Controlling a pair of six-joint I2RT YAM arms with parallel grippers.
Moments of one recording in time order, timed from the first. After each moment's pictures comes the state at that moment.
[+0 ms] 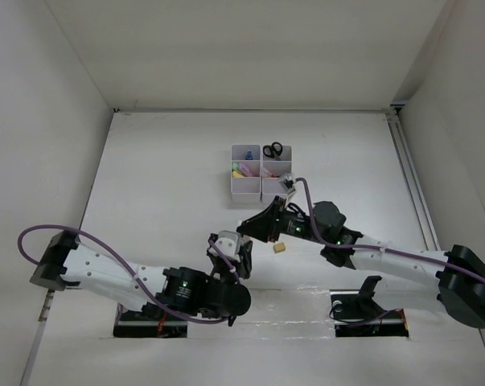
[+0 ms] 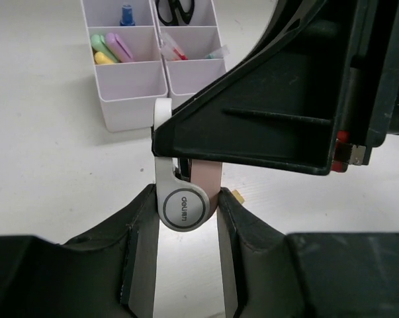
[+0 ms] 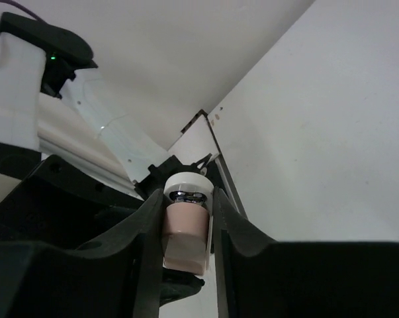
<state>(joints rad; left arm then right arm) -1.79 1.05 0.72 -0.32 -1.40 -0.83 0.95 1.14 0.53 0.69 -0.34 0.81</state>
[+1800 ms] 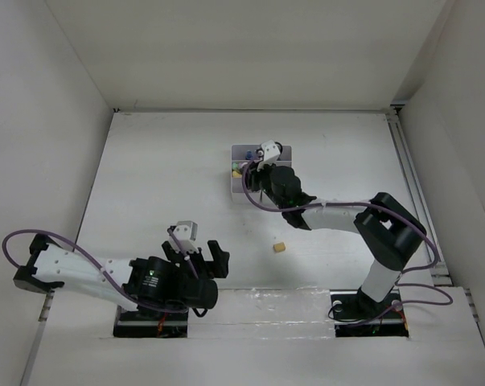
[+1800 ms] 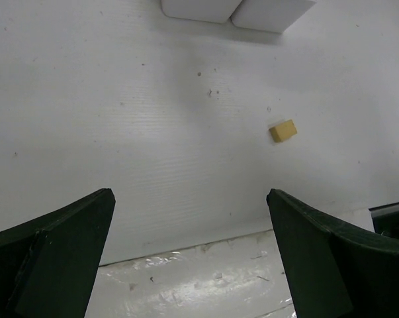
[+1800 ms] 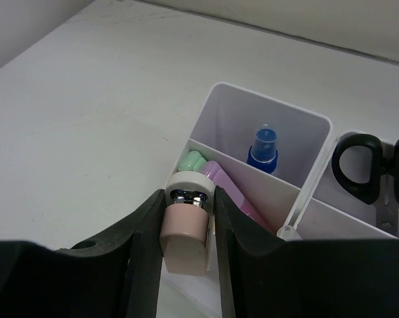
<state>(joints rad) -1.74 0.76 0.69 -1.11 -1.06 -1.58 0.79 1.73 0.90 0.75 0.22 0.14</state>
